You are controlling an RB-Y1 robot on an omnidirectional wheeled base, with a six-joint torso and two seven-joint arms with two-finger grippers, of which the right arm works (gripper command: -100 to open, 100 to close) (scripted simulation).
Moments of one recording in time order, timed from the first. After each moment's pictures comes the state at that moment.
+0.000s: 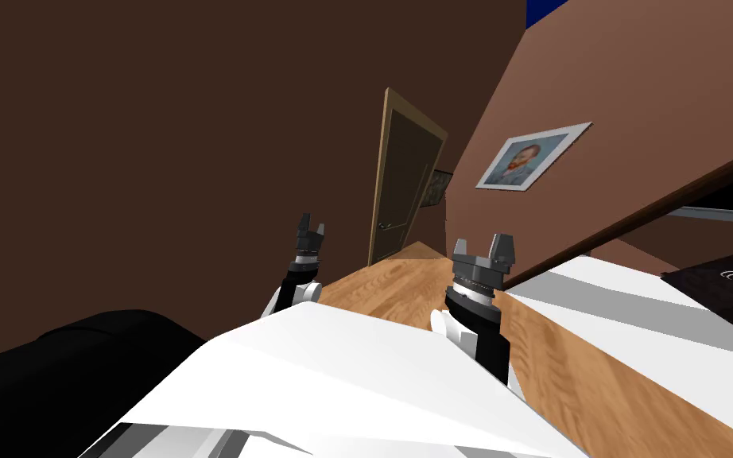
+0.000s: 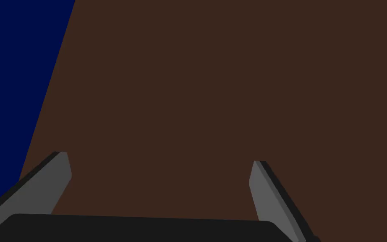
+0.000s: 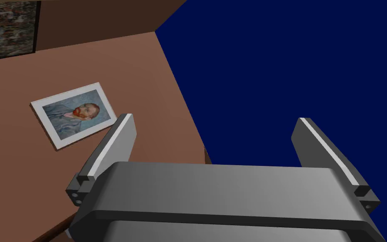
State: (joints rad) arm 0.47 0.03 -0.05 -2.38 -0.05 -0.51 0.12
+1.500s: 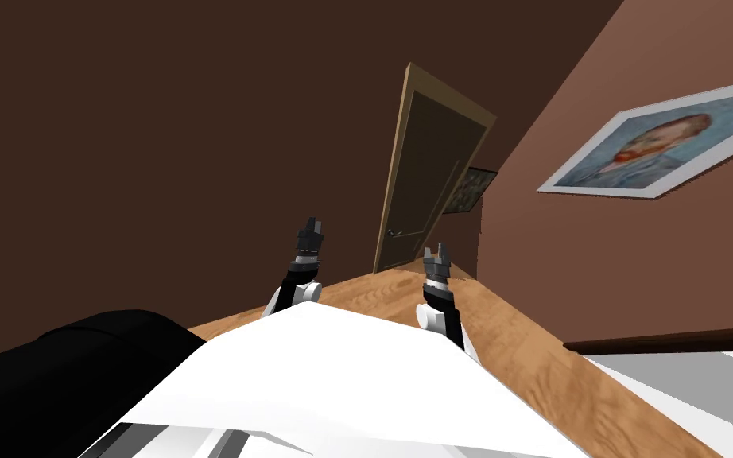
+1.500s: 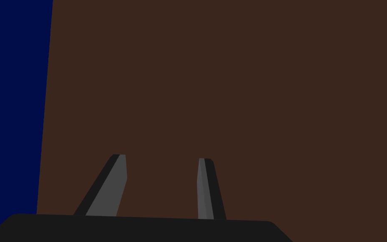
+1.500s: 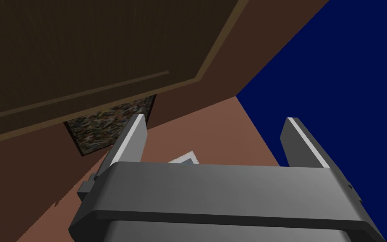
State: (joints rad) arm 0.35 -0.10 0.03 -2.01 -0.17 -0.56 0.11
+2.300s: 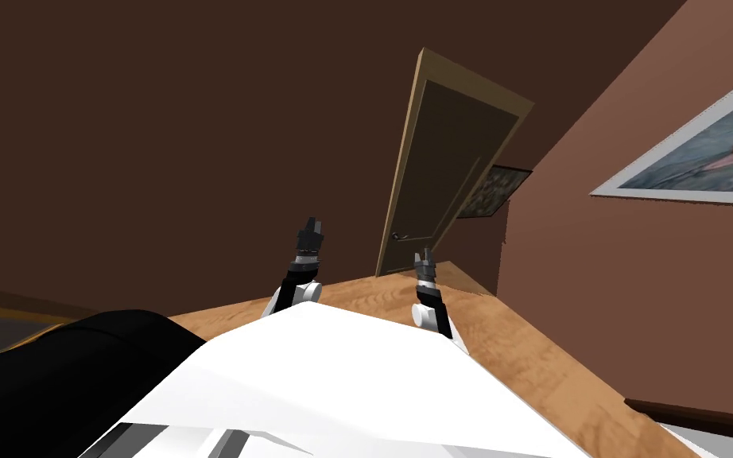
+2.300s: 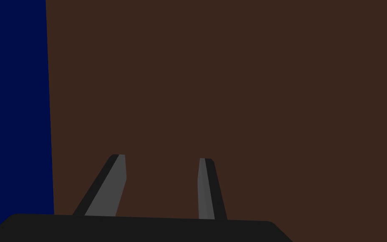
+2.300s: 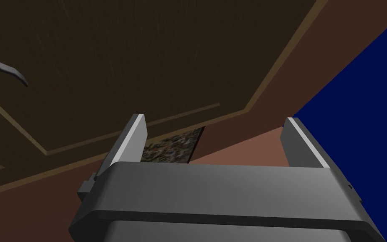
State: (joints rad) arm 0.27 -0.17 0.08 -1.78 -0.23 -0.58 0.10
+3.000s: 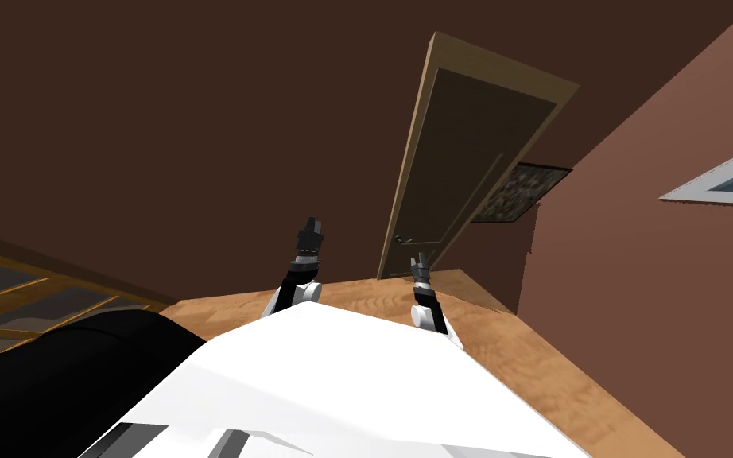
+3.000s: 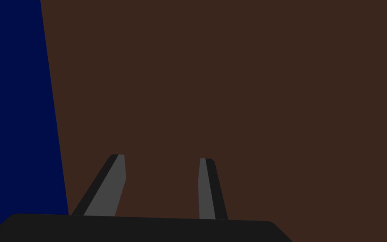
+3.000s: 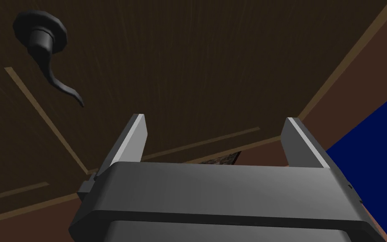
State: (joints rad) arm 0.21 -0.23 0.13 -1.59 -0.28 -0.60 0.08
